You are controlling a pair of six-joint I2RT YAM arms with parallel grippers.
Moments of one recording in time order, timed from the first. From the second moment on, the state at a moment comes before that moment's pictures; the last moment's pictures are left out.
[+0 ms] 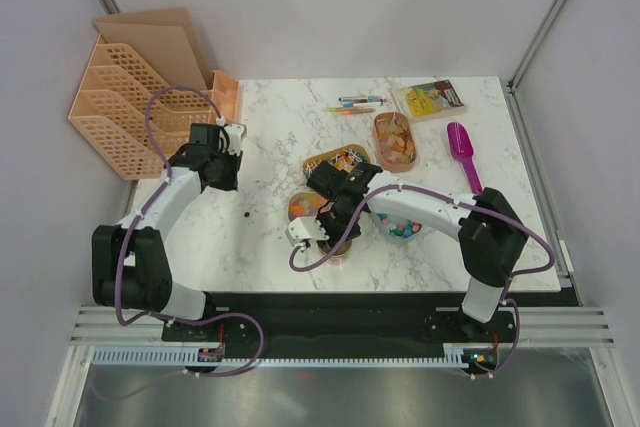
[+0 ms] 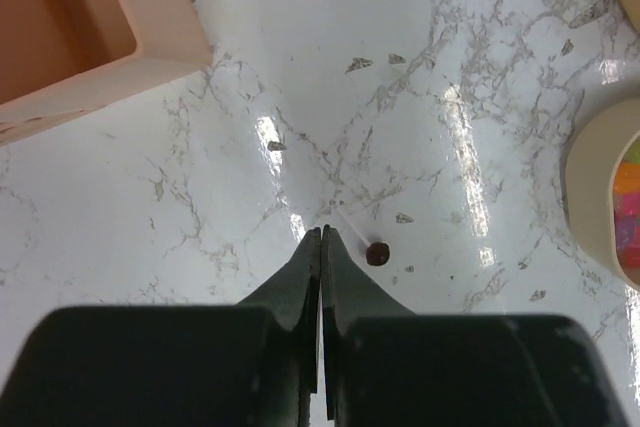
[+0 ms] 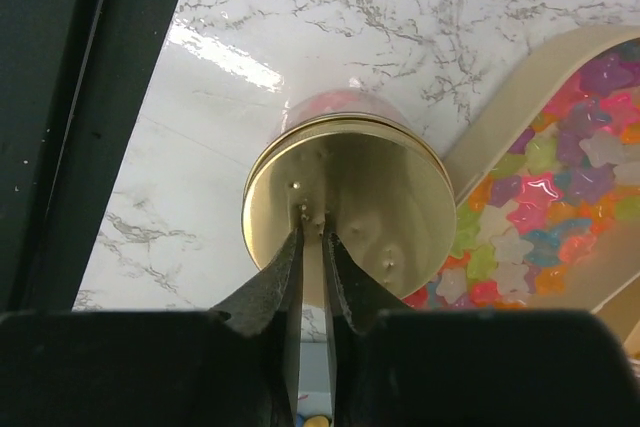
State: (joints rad) left arm -0.10 1.44 0.99 -0.48 0.10 0.16; right arm 0.94 1.79 1.39 -0.98 -0.36 -1.09
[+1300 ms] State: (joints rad) left arm -0.10 1.31 0.81 -0.71 0.48 0.79; right arm 0.92 1.74 1.30 -0.80 -0.43 -0.97
